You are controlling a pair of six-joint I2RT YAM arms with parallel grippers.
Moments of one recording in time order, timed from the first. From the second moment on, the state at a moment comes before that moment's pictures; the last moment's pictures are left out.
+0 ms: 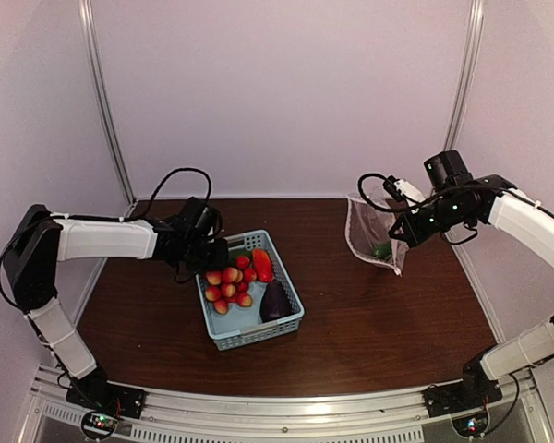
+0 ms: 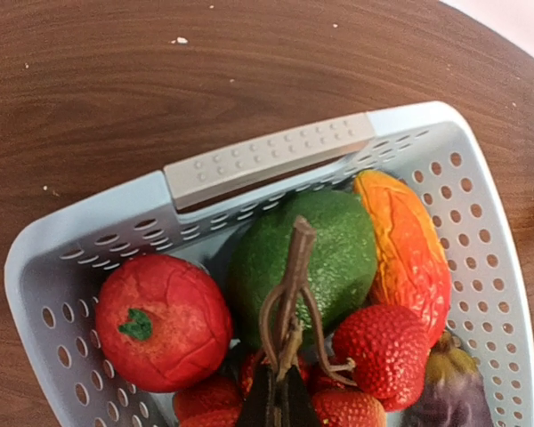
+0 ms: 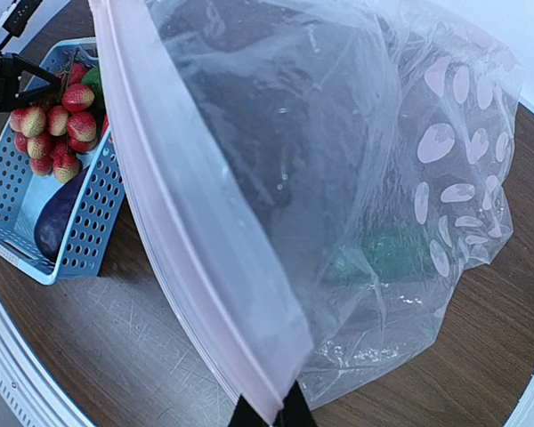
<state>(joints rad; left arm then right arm) -0.67 1.71 1.08 -0.27 -0.15 -0.63 0.36 1.31 1.24 -0.82 -0.22 -0.15</state>
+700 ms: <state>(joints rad) -0.80 1.33 1.16 -0.13 0.03 -0.49 0.36 1.38 1.38 -0.88 -0.22 -0.16</state>
